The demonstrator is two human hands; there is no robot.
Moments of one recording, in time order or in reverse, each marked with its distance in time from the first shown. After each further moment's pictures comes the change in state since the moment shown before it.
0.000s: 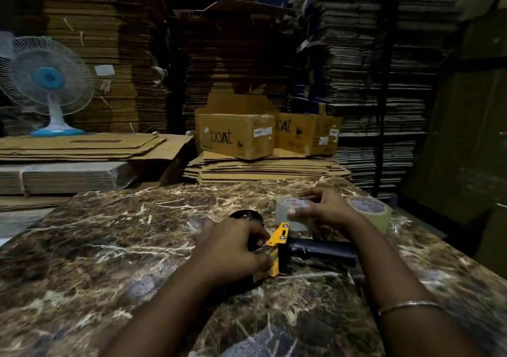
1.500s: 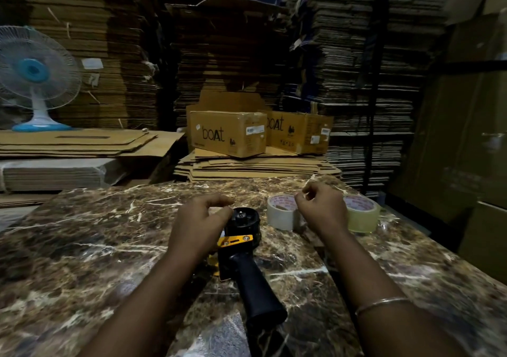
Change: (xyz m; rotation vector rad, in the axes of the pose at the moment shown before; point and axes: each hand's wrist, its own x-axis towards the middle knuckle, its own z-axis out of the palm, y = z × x) left_hand 0.016 -0.032 -0.001 -0.542 0.425 -0.143; right_hand -0.013 0.000 0.028 -0.344 0.610 -0.075
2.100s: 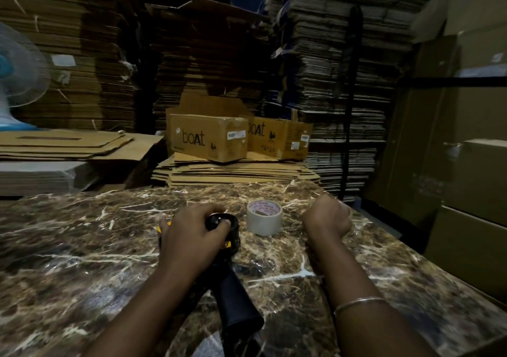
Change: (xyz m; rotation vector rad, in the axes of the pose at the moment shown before) left_hand -0.015 0.016 0.021 0.278 0.041 0.049; right_hand 0.011 0.016 -0.020 -0.507 0.080 0.327
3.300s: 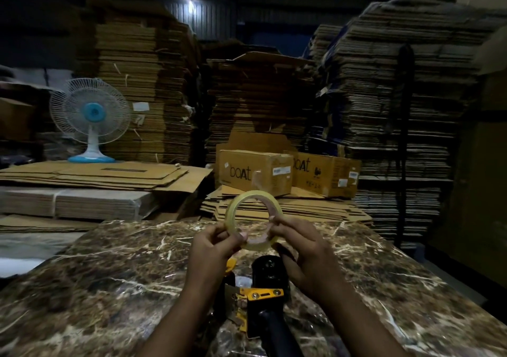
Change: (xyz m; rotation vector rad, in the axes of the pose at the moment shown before) left_hand 0.029 -0.027 -0.037 -0.856 0.082 -0.179; right_hand -0.070 -0.061 -0.008 0.810 0.184 -1.324
